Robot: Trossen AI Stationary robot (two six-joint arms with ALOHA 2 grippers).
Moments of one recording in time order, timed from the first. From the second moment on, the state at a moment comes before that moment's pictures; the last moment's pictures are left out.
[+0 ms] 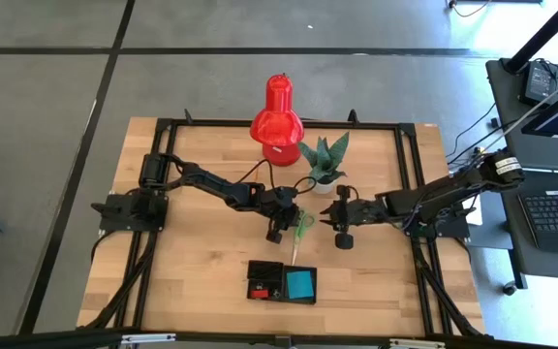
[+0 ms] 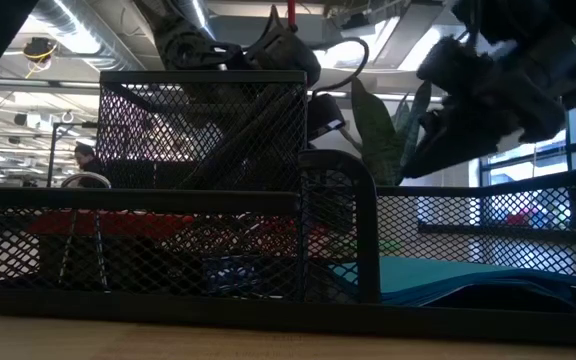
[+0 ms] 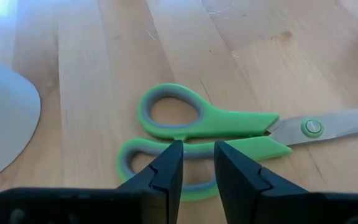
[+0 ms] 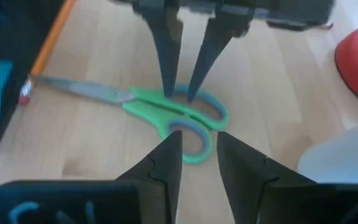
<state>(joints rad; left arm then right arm) 0.01 2.01 1.10 0.16 0.09 0.34 0.20 1.30 0.51 0.07 0.27 0.05</state>
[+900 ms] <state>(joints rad) -0.01 1.59 1.10 -0.34 0.07 0.23 0.22 1.34 1.03 -0.45 0.27 -0.16</state>
